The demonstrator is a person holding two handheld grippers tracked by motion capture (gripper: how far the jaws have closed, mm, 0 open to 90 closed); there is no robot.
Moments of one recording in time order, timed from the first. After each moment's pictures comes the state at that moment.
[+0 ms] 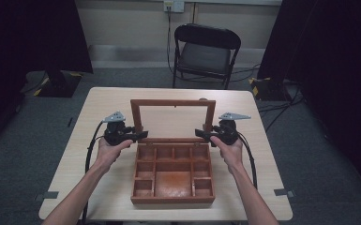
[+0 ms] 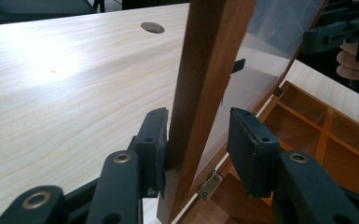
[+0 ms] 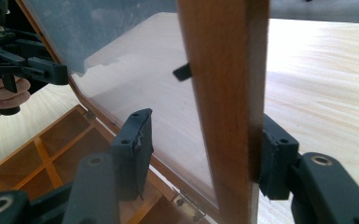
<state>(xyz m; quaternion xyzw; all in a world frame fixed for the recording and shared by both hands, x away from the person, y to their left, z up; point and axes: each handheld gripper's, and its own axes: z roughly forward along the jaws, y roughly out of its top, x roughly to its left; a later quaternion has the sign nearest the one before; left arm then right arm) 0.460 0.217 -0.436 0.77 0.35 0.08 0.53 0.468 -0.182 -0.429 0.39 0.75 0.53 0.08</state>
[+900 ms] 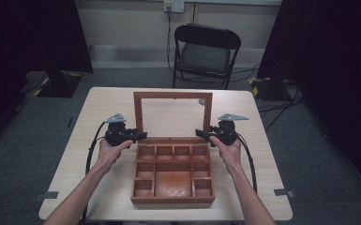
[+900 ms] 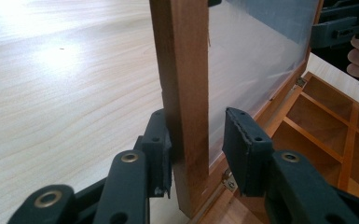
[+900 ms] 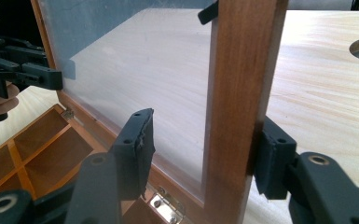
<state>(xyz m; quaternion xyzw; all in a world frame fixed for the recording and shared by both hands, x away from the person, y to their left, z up) 0.469 0.219 -0.454 0.77 0.37 0.07 0.51 0.477 -0.183 -0.444 0.40 0.74 0.53 0.09</state>
